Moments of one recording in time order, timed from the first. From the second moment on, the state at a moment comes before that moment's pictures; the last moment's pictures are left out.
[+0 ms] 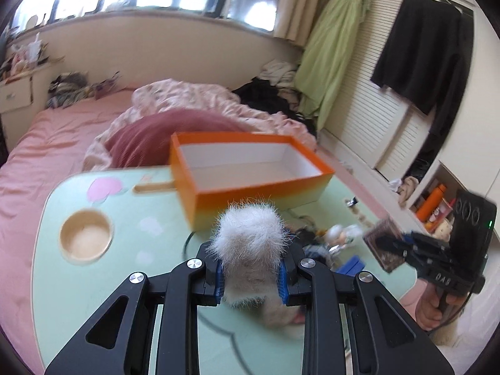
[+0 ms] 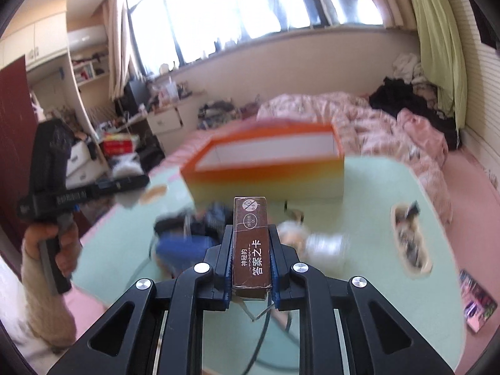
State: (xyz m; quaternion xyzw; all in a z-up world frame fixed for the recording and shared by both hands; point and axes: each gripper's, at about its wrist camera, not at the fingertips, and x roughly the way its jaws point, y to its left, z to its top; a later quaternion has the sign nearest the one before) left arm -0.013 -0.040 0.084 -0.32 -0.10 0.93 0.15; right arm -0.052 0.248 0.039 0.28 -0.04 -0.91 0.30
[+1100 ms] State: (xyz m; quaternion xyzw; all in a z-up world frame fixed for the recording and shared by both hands) left arm 0.032 0.018 0.044 -0.35 -0.03 0.93 0.11; right arm -0.032 0.240 -0.005 0.34 0.03 -0.90 0.26
